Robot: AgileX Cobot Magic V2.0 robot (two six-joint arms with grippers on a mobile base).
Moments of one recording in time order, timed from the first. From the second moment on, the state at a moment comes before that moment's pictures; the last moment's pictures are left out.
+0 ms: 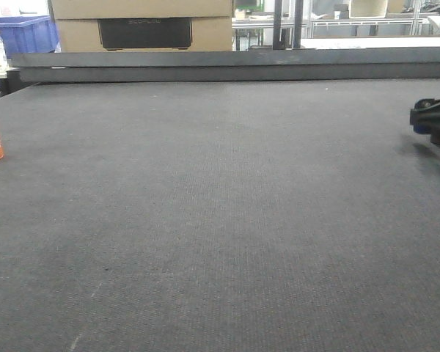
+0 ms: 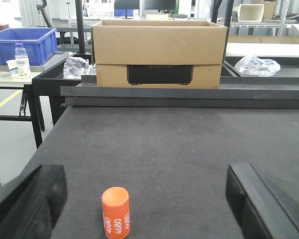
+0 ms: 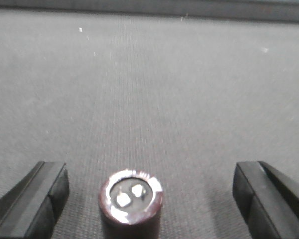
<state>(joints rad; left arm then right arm) -0.13 0.53 -0.66 -0.01 0.26 0.03 -0.04 2.04 -0.90 0.16 -0.82 -0.13</state>
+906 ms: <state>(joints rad) -0.13 0.62 -0.46 -0.02 0.08 0.03 -0.03 1.73 -0.90 0.16 -0.58 -0.13</state>
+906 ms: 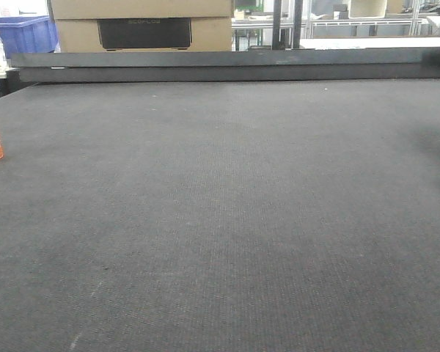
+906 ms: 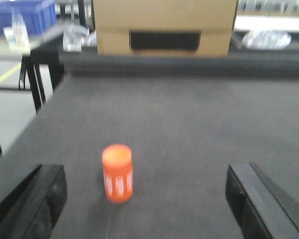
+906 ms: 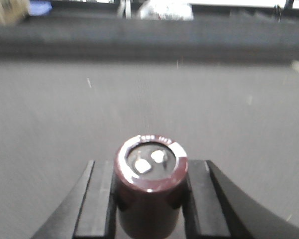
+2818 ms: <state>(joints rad) -0.12 1.85 -0.84 -0.17 -0.57 0.02 -0.03 1.15 -0.91 0.17 0.04 -0.13</state>
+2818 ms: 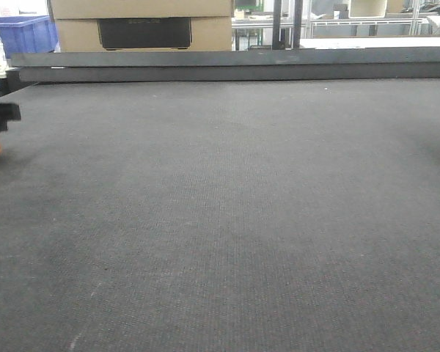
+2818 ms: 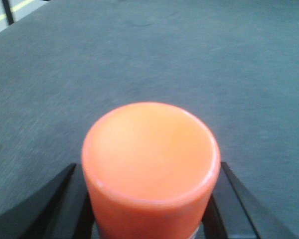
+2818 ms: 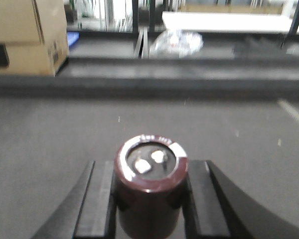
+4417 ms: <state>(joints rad) -0.12 0.81 -1.08 0.01 0.77 0.06 0.17 0.60 -0.97 0.17 0.57 -0.16</state>
